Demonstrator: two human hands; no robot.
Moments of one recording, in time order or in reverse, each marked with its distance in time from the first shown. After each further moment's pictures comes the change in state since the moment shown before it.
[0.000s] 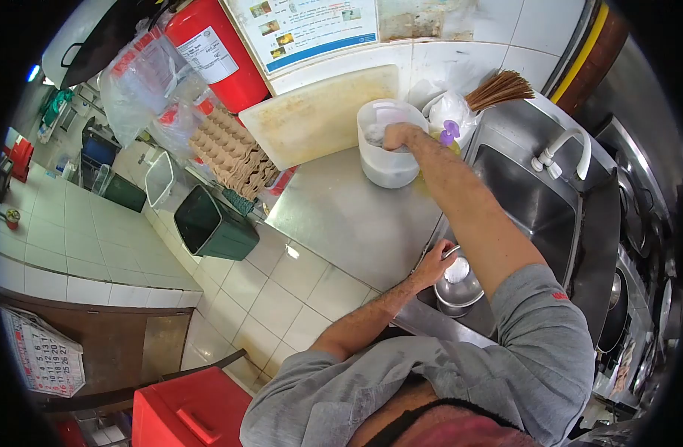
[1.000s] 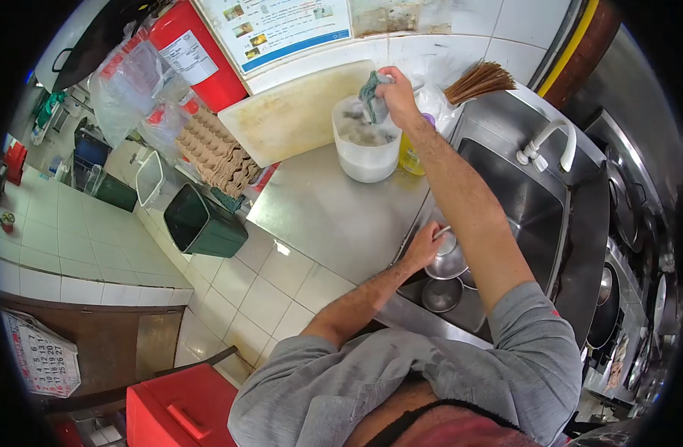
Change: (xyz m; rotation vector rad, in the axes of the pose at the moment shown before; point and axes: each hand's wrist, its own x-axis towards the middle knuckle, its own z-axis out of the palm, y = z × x) left_hand 0.035 0.019 0.019 0.222 0.083 0.060; right_hand -0.043 0.027 -0.036 1.668 0.743 -0.474
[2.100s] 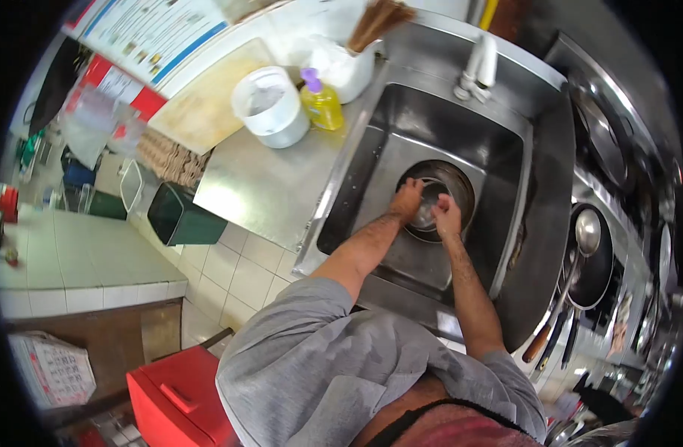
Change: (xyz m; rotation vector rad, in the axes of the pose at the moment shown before) left_hand 0.039 -0.053 0.160 0.866 -0.170 -0.039; right_hand -0.373 0.104 -0.328 -0.568 0.460 0.341
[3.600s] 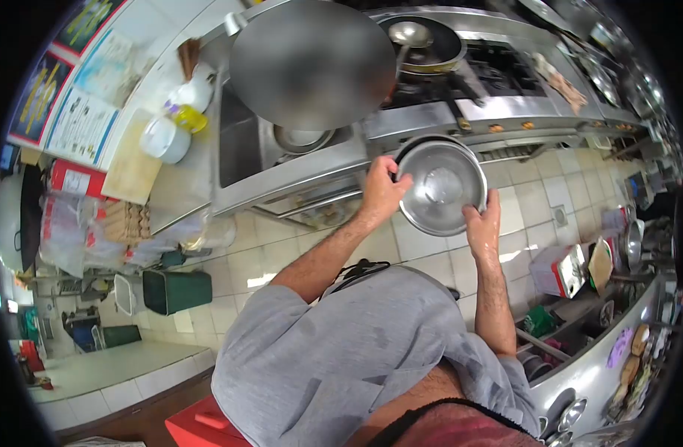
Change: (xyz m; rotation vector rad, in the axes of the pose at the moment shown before) left_hand -0.382 0.279 0.021 -0.621 -0.062 0.374; right_hand -0.530 -0.058 -0.280 -0.016 0.682 0.063
